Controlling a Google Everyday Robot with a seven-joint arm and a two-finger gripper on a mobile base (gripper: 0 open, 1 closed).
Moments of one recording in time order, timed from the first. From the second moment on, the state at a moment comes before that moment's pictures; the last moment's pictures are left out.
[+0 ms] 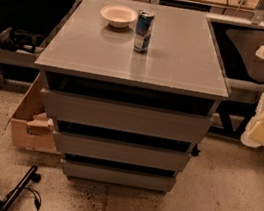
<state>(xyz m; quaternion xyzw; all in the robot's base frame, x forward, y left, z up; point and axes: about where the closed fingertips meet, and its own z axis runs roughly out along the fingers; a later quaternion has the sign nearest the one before) 0.438 -0.211 0.994 -0.60 0.77 -0.06 0.19</state>
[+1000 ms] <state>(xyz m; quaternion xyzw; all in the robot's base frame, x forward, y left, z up) 0.428 -0.195 0.937 -0.57 0.80 -0.05 0.18</state>
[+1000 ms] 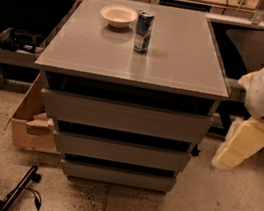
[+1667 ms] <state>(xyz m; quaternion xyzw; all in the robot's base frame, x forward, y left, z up) 0.433 -0.167 0.779 -0.55 0.82 -0.07 0.13</state>
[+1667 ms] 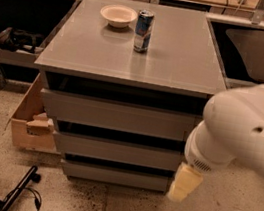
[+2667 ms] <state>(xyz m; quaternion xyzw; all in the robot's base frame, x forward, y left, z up) 0.426 -0.150 0.628 -0.58 0.81 -0.06 0.06</state>
